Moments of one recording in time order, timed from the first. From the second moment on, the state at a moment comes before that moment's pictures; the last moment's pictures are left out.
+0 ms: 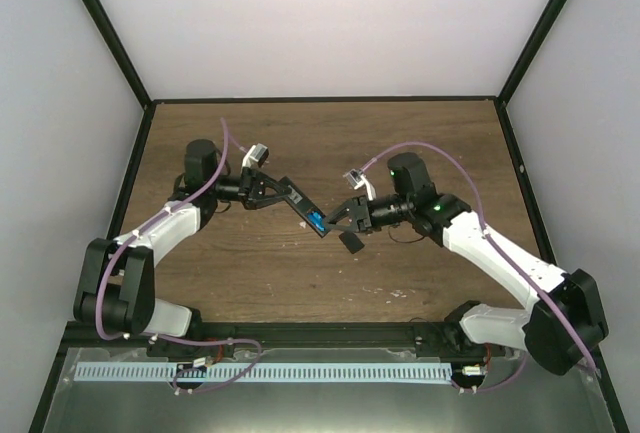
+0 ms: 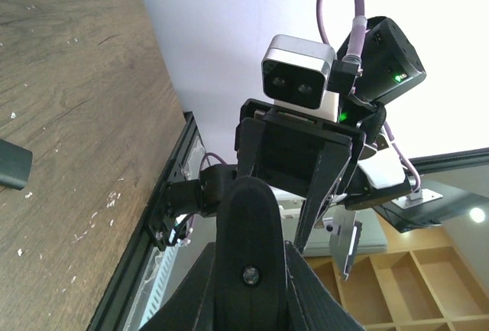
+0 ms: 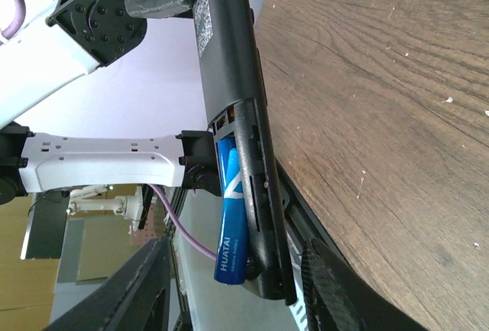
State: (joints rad) left arm -0.21 1.41 0.75 0.37 1.45 -1.05; right arm 0.58 1.19 0.87 -0.28 -0.94 0.67
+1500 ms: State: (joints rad) left arm -0.21 1.41 0.78 0.13 1.44 -0.86; right arm 0.58 1.26 0.87 -0.29 -0.98 0.67
